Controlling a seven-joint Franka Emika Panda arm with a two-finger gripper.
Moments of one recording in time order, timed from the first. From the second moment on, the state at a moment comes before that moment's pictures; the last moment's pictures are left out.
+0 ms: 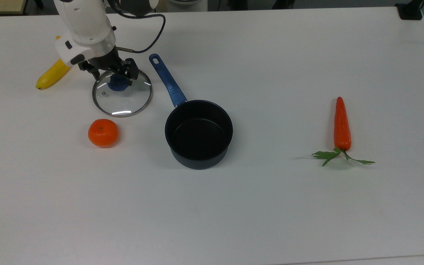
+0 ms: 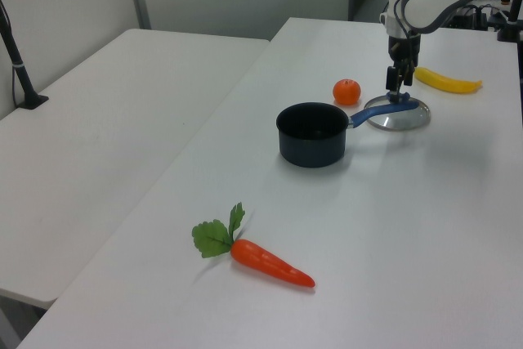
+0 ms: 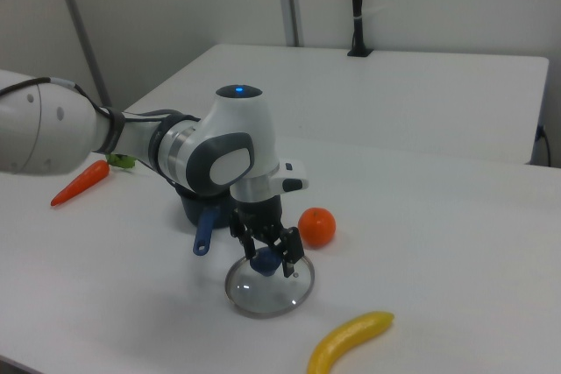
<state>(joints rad) -0.03 0.24 -0.19 -1.98 0.00 2.18 -0.12</state>
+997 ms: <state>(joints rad) -0.02 0.24 -0.19 -1.97 0.00 2.18 -0.12</state>
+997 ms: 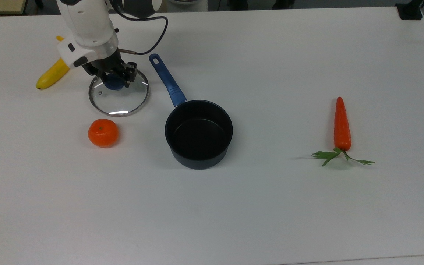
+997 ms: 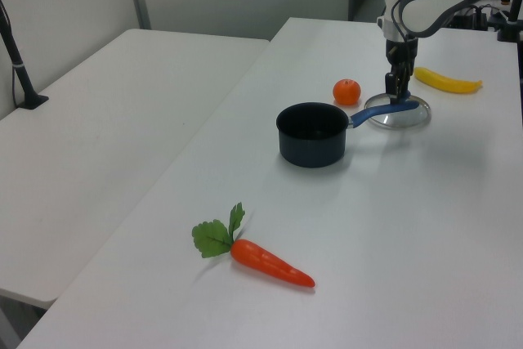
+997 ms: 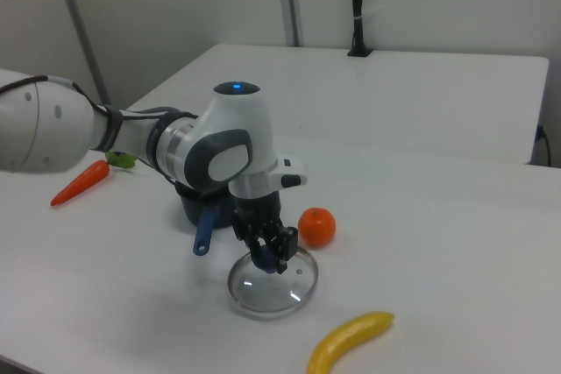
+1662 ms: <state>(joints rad) -0.01 0.18 -0.22 -1.70 0.07 1.86 0.01</state>
